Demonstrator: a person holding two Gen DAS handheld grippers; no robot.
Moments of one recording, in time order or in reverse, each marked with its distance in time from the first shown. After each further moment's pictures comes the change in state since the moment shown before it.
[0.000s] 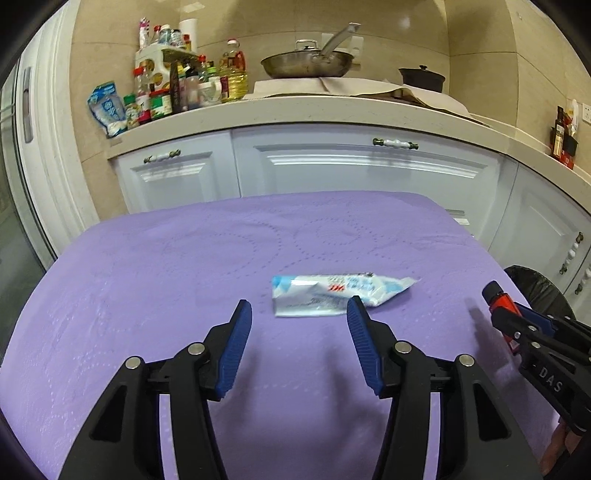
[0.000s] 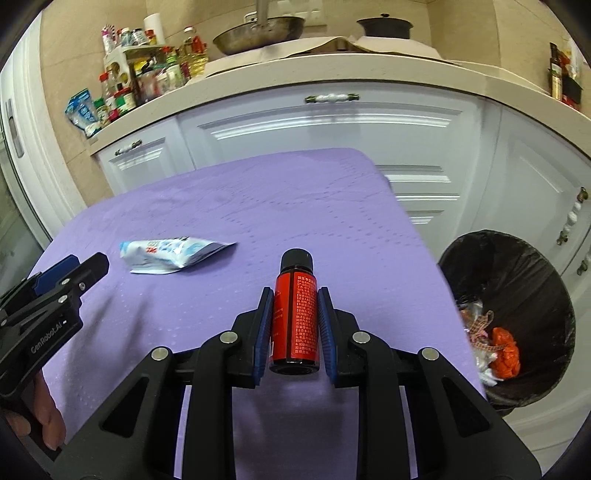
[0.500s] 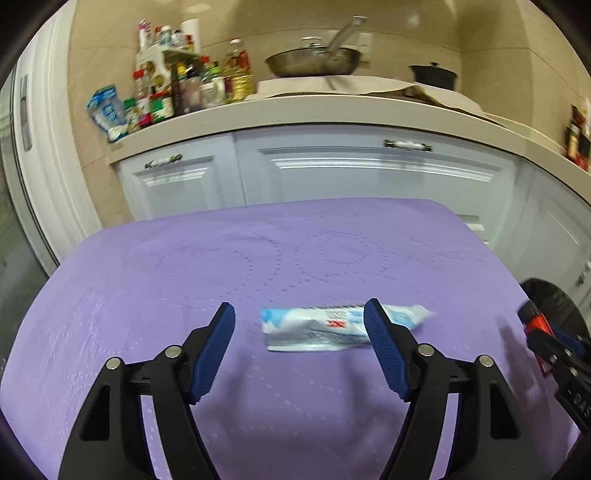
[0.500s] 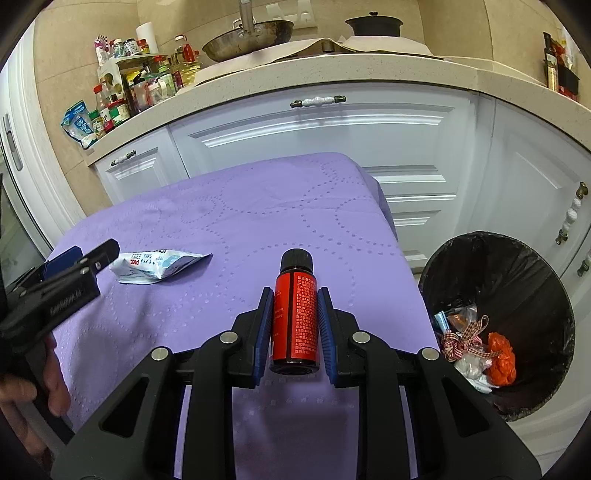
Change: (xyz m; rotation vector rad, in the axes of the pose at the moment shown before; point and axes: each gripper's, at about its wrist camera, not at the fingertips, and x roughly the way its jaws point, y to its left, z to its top) left arm 0.031 0.000 0.020 -0.027 0.012 0.053; right arm 0.000 -0.025 0.006 0.023 -0.007 0.021
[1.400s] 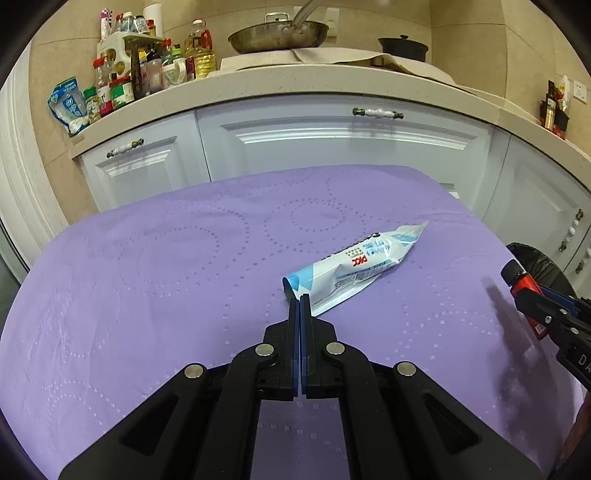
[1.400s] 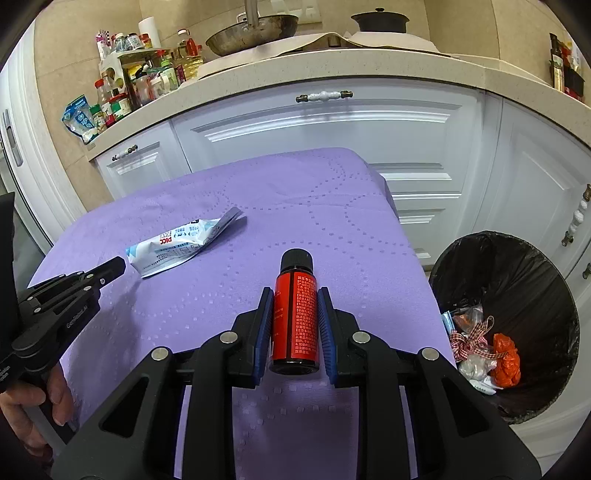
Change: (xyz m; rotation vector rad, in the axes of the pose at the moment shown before) left arm 0.013 -0.011 -0.015 0.095 0.072 -0.121; right arm 0.011 0.003 0.003 -0.010 0.016 0.011
